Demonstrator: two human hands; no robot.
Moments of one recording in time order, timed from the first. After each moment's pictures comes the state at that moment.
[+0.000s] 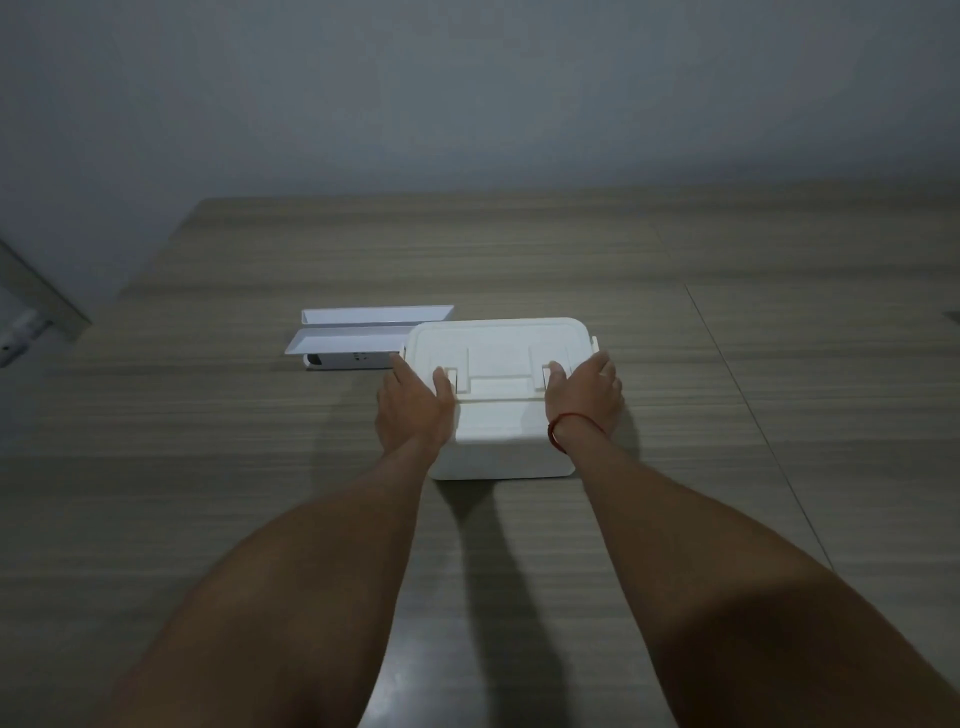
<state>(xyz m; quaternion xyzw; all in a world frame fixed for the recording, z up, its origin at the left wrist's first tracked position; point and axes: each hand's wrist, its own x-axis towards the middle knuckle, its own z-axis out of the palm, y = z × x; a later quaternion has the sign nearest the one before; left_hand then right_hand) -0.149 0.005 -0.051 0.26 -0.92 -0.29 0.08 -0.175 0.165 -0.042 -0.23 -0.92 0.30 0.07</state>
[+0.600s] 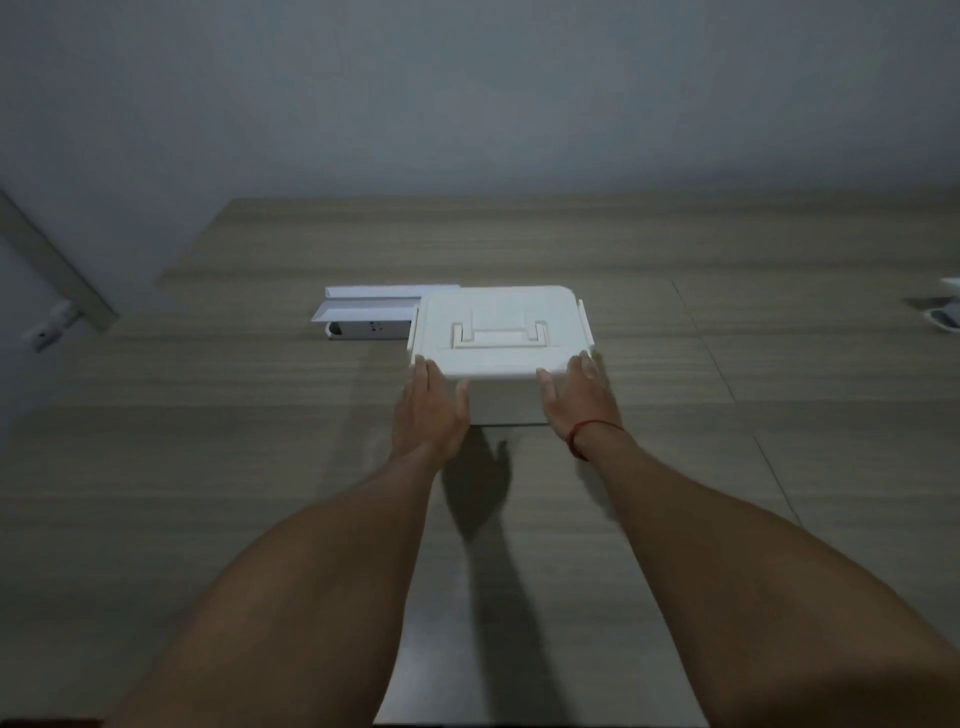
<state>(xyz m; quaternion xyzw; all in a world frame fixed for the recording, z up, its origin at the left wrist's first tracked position) -0.047 0.016 -0.045 0.11 -0.96 -0.24 0.05 -0.072 0.190 -0.029 -0.04 -0.96 0.28 -0.02</state>
